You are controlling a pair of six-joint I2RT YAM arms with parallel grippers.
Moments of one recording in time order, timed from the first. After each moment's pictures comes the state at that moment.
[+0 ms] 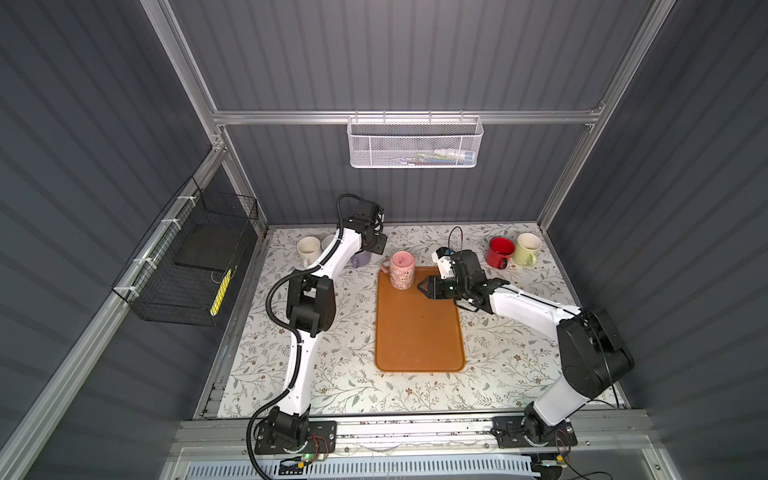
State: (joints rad) left arm -0.39 2.37 2.23 -0.82 -0.02 0.03; right arm 0.50 1.68 1.06 -0.10 -0.31 0.42
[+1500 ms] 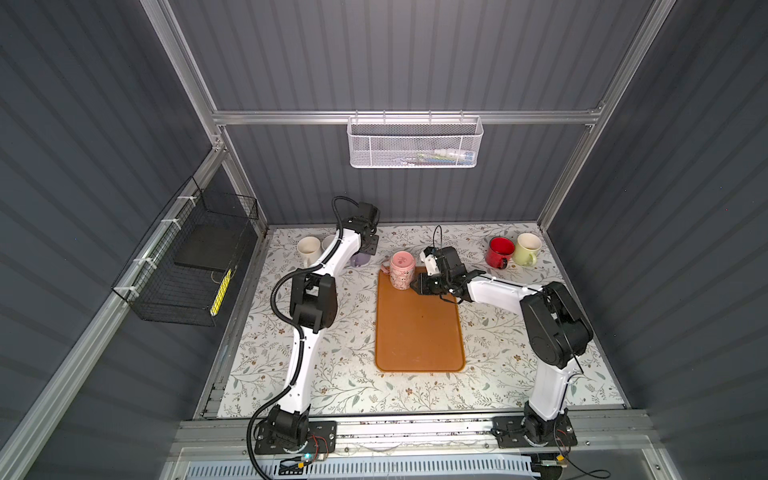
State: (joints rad) left arm -0.36 2.44 2.28 -0.85 -0.19 -0.05; right arm 0.52 1.90 1.21 -0.09 -0.29 0.44
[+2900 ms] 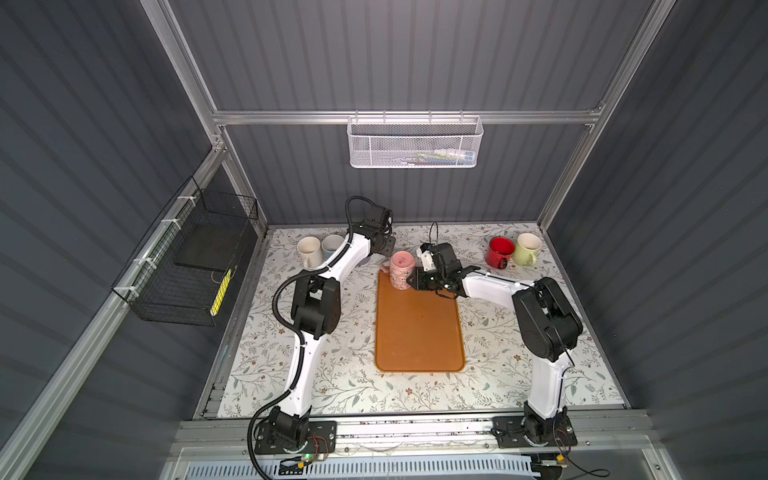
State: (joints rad) left arm -0.44 2.37 2.16 -0.70 -0.06 -0.01; right arm 0.52 1.98 1.30 -0.09 -0.30 0.45
